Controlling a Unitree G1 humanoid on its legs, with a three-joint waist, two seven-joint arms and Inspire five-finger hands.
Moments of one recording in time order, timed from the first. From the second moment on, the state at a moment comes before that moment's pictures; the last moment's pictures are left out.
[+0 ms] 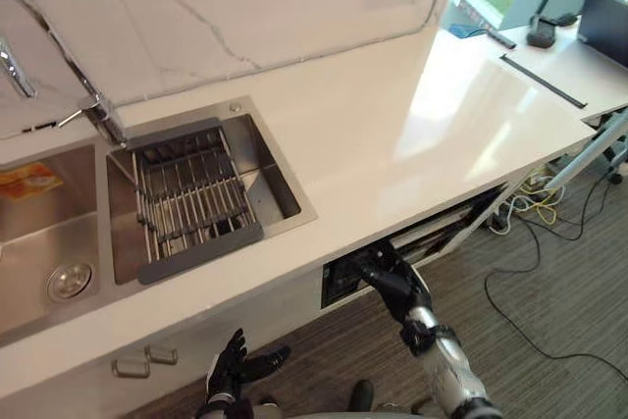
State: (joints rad) left arm 0.15 0.07 0.04 0.99 -0.24 -0.33 -0.04; right arm -0.06 -0.19 0.22 0.67 0.66 -0.17 0.29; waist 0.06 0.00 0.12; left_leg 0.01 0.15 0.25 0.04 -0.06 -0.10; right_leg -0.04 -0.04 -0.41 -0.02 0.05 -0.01
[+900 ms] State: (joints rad) left arm 0.14 0.13 0.05 0.99 -0.16 -0.31 -0.07; right arm 0.14 -0.26 0.21 0.64 0.17 -0.14 0.24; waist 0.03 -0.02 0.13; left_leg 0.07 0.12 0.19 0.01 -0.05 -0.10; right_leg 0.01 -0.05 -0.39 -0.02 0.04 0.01
